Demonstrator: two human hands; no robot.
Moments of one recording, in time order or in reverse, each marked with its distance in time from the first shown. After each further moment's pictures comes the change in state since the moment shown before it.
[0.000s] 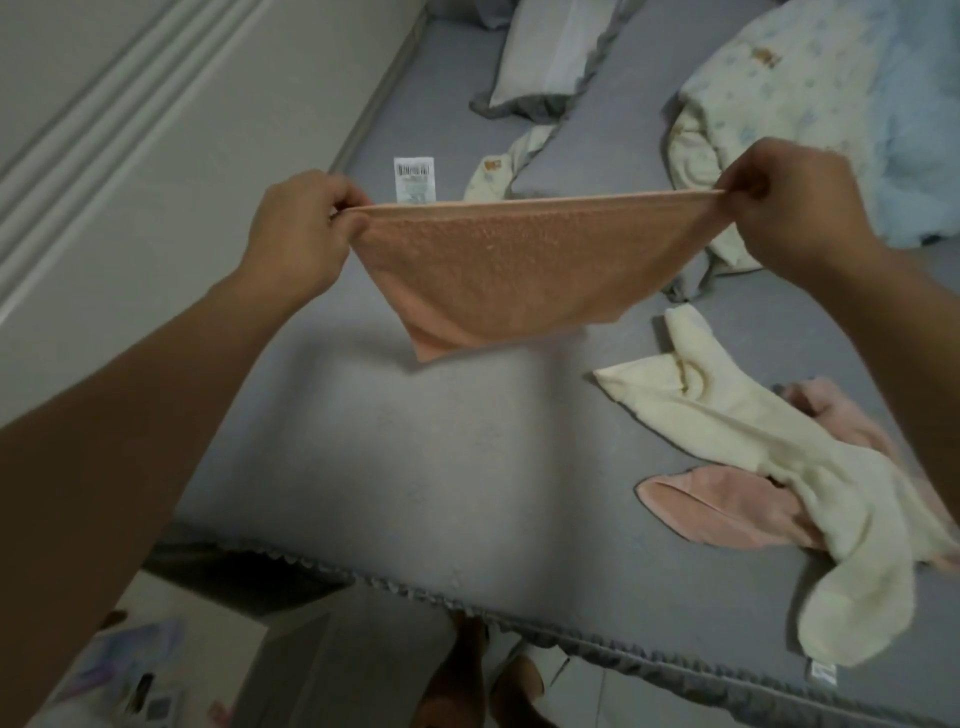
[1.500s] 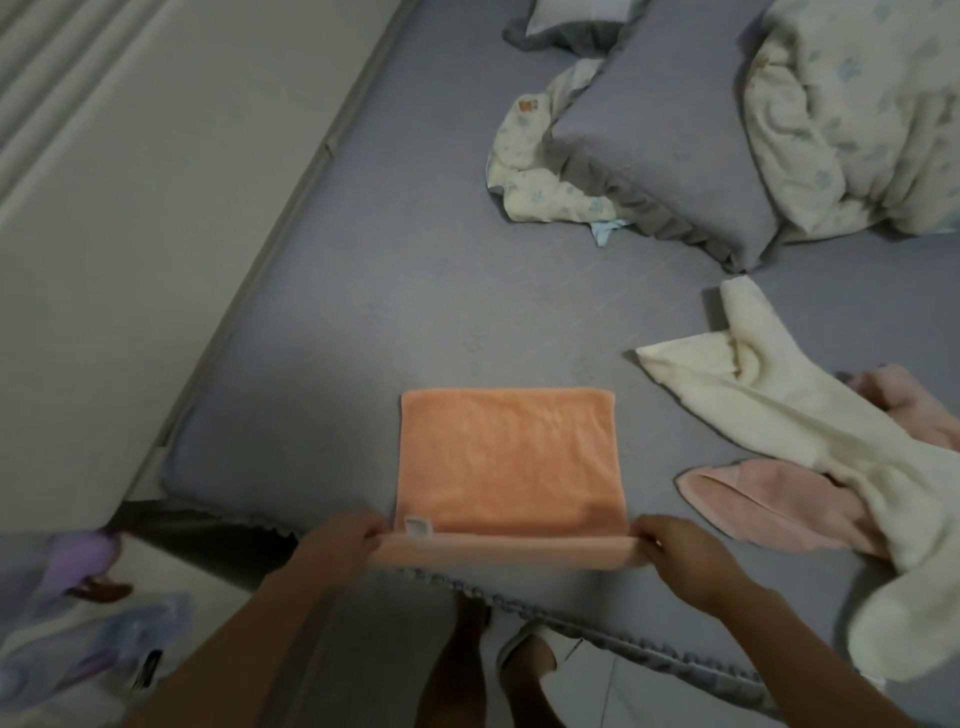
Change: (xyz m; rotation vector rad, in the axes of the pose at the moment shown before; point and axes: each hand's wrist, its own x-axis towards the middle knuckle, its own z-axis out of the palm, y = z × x) left_hand -0.296 -0.099 0.163 0.009 -1.008 -0.313; right_hand -0.278 0.064 0.209 -0.060 -0.962 0.154
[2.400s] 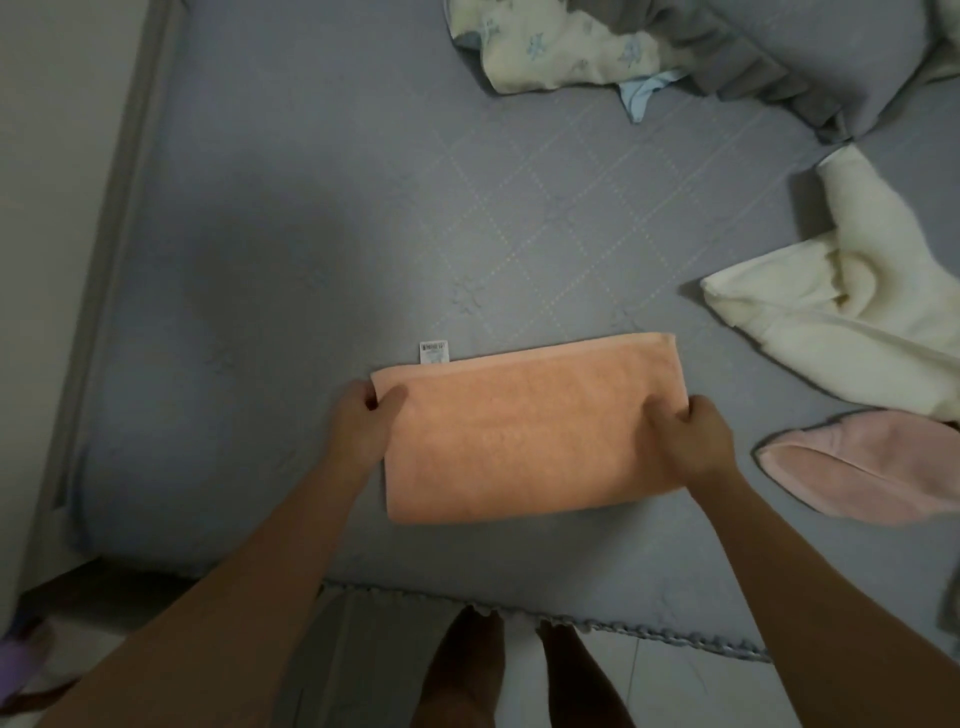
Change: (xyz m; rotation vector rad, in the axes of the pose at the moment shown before) left_hand 0.207 0.004 -0.031 -0.856 0.330 -0.284; right_hand 0.179 -0.024 0.023 0.621 0.439 0.604
